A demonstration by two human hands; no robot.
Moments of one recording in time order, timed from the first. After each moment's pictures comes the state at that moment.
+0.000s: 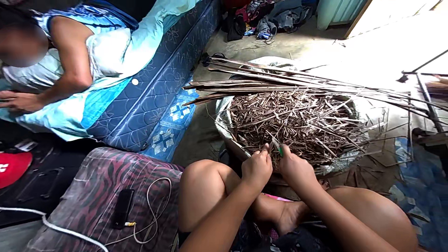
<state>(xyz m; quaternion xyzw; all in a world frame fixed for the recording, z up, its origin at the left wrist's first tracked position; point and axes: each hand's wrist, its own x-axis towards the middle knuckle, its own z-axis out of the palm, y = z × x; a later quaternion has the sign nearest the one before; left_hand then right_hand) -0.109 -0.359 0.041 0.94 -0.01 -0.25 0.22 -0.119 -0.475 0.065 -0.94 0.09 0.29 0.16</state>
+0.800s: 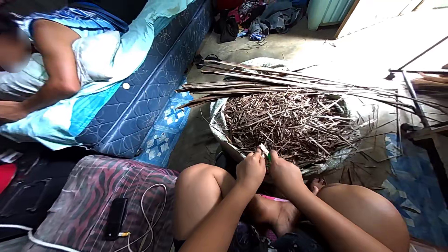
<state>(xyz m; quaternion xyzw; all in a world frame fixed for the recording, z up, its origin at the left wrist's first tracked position) -0.108 -0.355 0.034 0.94 0.00 -0.24 0.24 -0.121 -0.465 0.040 -0.94 0.08 0.29 0.14</state>
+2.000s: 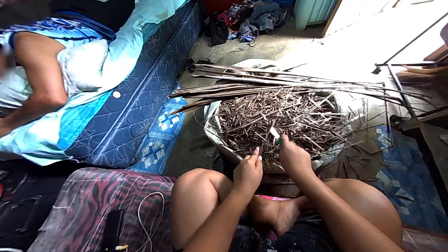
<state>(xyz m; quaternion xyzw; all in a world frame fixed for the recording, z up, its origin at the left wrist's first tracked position) -0.114 -0.352 0.030 0.93 -0.02 -0.21 0.31 -0.099 -0.499 0.043 -0.96 0.16 0.20 0.15</state>
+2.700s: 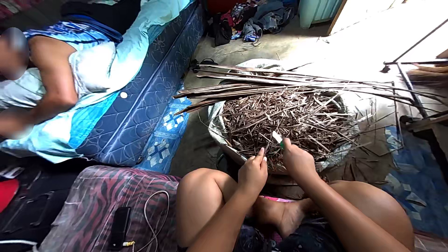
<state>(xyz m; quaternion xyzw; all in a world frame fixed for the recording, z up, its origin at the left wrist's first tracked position) -0.114 -0.352 0.030 0.92 -0.02 -0.22 0.31 -0.100 -0.496 0.036 -0.95 0.14 0.23 0.13</state>
